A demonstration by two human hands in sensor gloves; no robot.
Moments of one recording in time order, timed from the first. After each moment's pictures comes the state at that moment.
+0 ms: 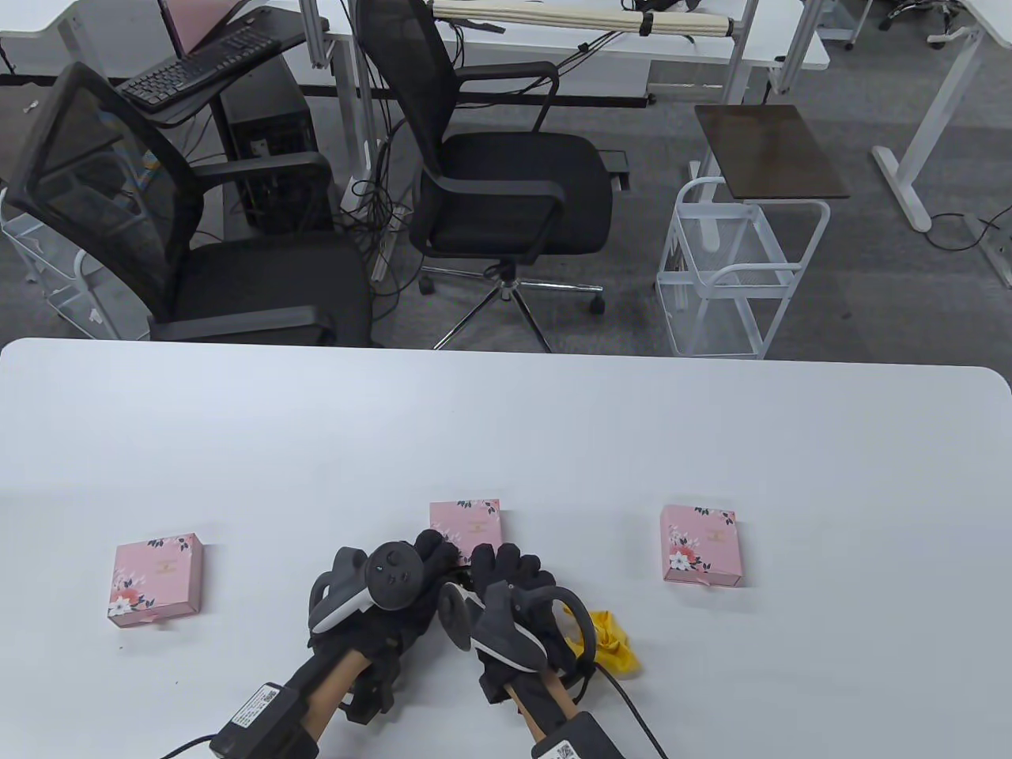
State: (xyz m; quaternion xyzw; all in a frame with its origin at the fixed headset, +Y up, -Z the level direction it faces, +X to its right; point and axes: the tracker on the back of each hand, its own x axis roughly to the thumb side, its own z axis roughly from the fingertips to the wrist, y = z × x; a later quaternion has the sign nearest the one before) left_hand -0.163 -0.771 -0.346 -0.14 -0.14 0.16 0.97; right_hand -0.013 -0.748 -0.325 -0.11 0.00 -0.99 0.06
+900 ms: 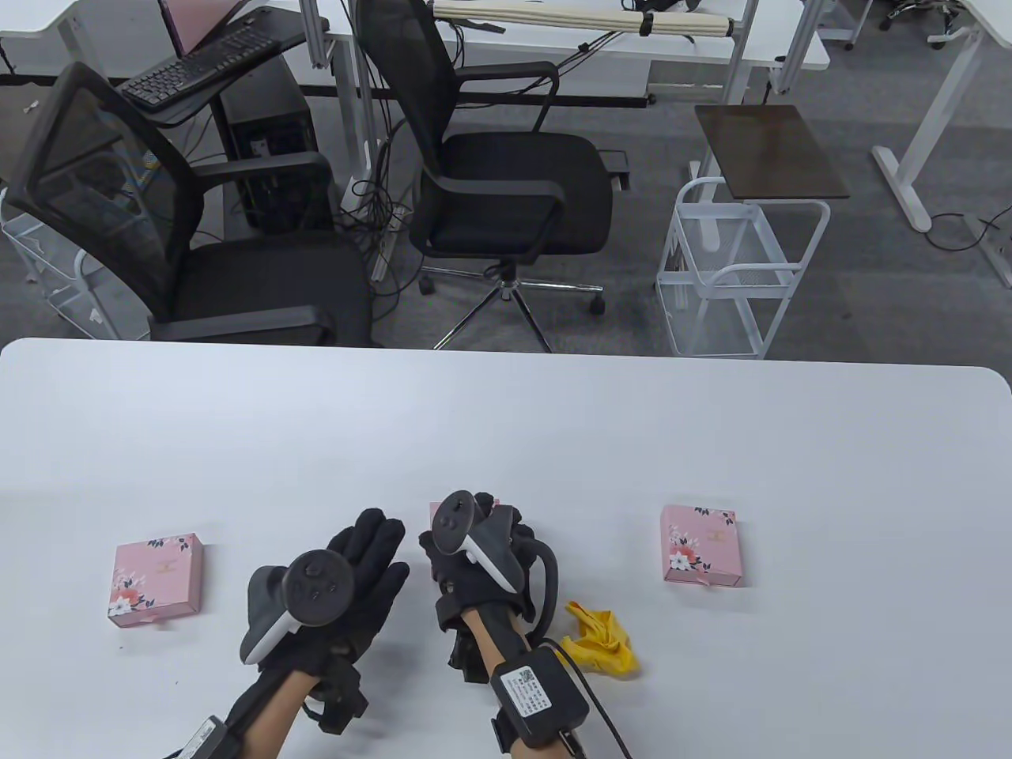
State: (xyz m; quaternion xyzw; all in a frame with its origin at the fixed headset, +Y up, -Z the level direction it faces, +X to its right) left_hand -0.217 -0.719 -0.303 -0.01 -0.10 0.27 0.96; right_hand -0.035 -0.737 -0.382 0.02 -0.15 -0.98 -0.14
